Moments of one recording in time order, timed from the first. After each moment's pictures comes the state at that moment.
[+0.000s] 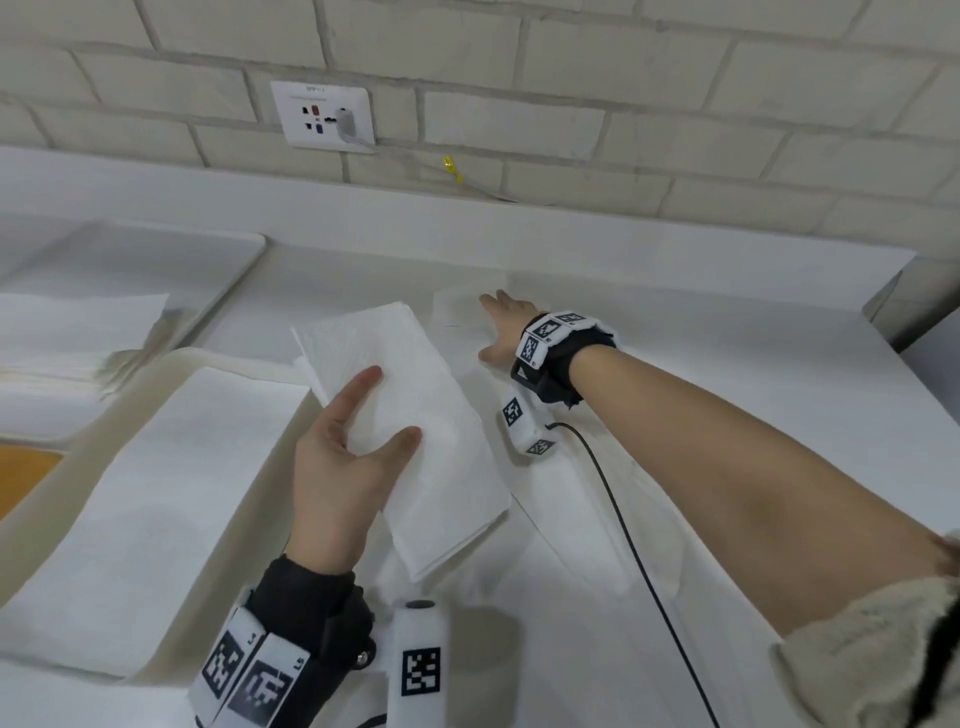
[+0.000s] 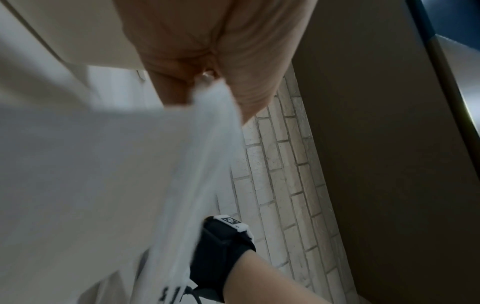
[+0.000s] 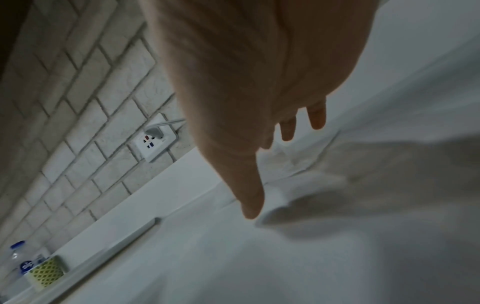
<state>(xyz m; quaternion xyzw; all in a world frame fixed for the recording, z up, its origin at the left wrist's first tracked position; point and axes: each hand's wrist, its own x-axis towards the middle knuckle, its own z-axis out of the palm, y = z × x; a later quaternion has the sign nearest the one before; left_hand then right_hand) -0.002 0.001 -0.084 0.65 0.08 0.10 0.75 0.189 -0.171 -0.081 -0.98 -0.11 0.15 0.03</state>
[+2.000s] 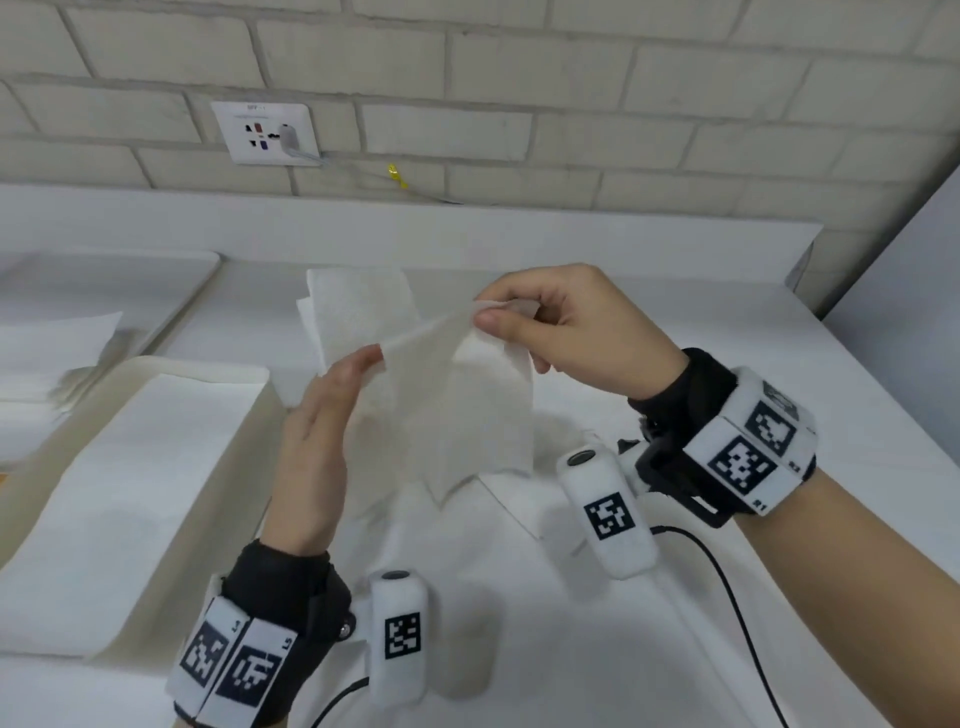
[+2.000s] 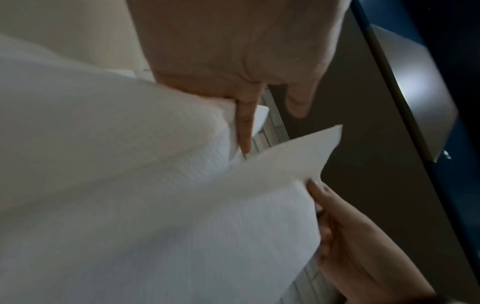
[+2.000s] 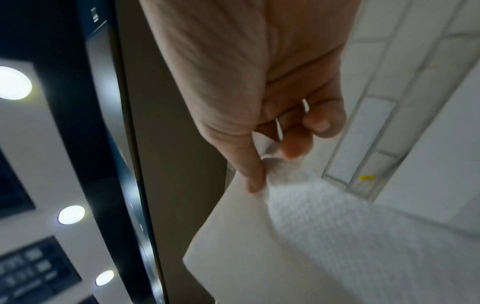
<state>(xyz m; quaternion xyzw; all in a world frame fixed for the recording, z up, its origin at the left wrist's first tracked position) -0.017 -0.016 -0.057 0.67 -0.05 0.10 0.73 0.009 -0.214 0.029 -0.87 -0.21 -0.05 0.45</state>
